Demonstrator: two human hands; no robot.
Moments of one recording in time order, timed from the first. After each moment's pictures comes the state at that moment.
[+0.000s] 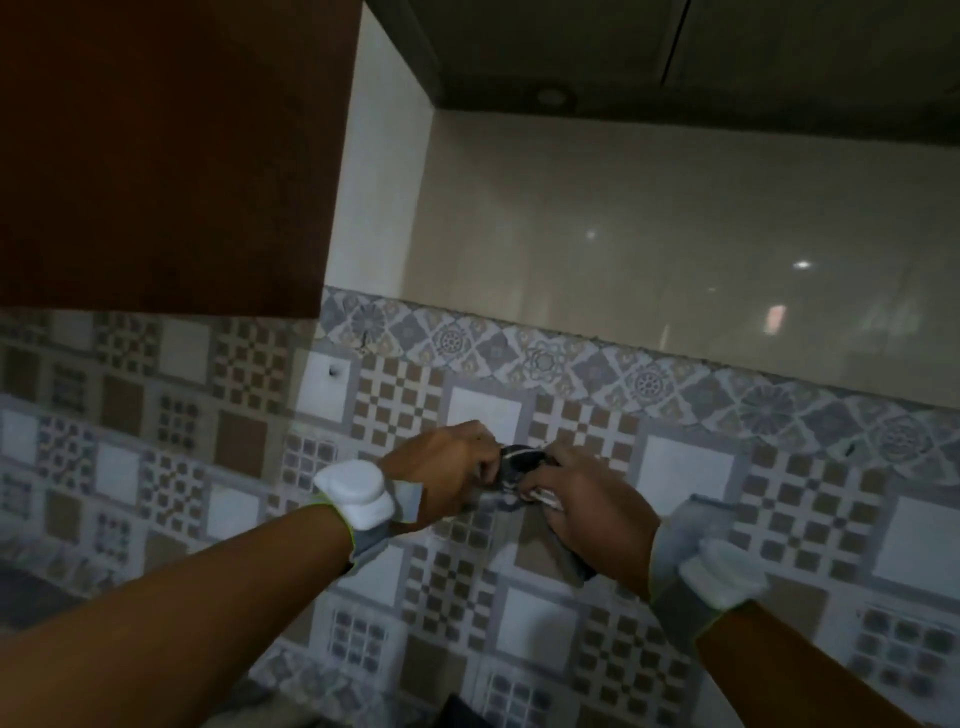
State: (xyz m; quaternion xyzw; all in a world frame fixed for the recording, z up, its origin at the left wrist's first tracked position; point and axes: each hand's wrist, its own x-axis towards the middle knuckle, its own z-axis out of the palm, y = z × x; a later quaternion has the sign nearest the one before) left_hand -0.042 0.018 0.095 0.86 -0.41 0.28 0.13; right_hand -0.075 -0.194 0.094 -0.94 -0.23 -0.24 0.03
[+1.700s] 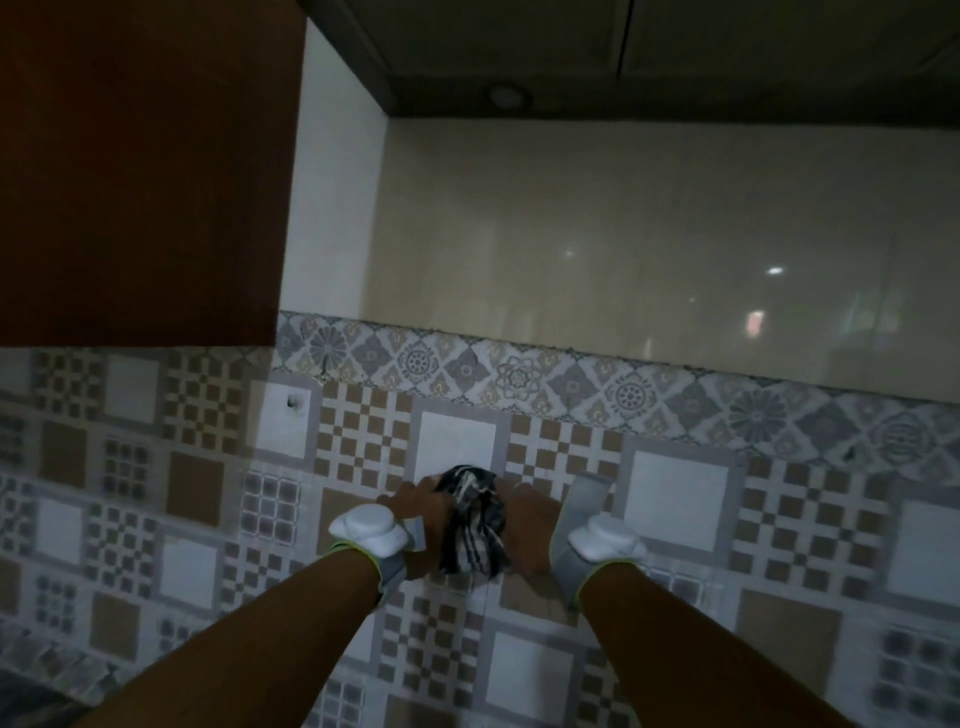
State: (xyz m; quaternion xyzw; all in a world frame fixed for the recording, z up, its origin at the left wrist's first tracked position) left_hand 0.027 -0.023 0.057 0.98 -0.15 0.12 0.03; right_hand 0.003 -0.175 0.075 -0.99 -0.08 -0.10 0.10
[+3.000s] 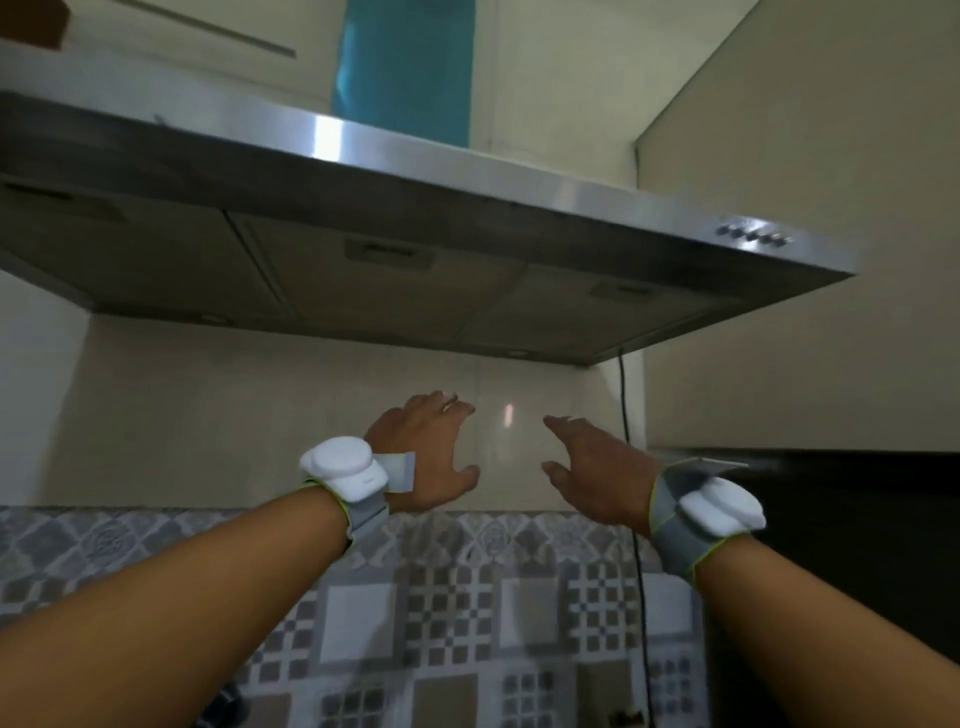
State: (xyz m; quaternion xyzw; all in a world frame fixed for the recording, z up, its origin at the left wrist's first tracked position) left_hand -0.235 -0.232 0.327 0.81 -0.43 0.37 0.14; right_hand -0.356 -0.422 0.327 -0.94 0.12 -0.32 -0.04
